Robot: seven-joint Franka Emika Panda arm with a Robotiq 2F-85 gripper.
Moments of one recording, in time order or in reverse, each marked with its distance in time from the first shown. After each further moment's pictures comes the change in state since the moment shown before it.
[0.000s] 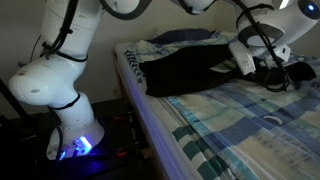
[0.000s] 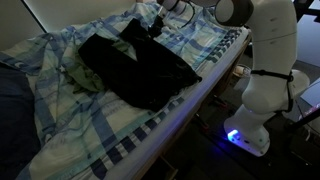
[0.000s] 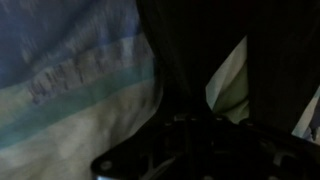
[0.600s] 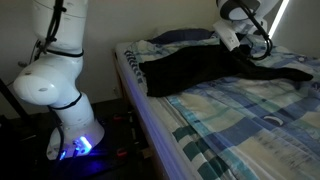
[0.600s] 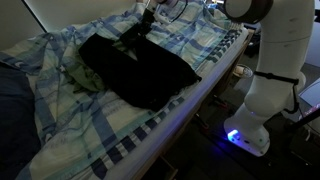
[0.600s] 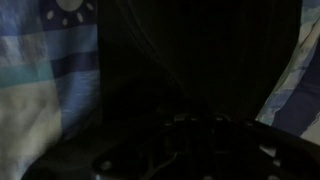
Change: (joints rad) arm 0.133 -0.172 0.003 -0.113 -0.024 0.000 -0.003
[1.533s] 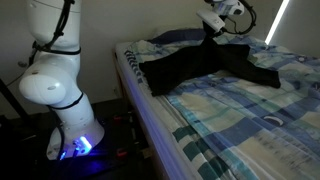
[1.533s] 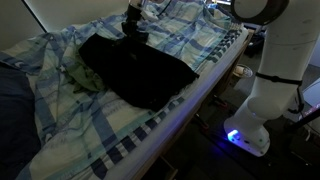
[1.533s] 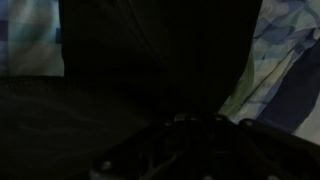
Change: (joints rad) arm 0.136 -0.082 0.040 -0.005 -0.100 0.000 0.000
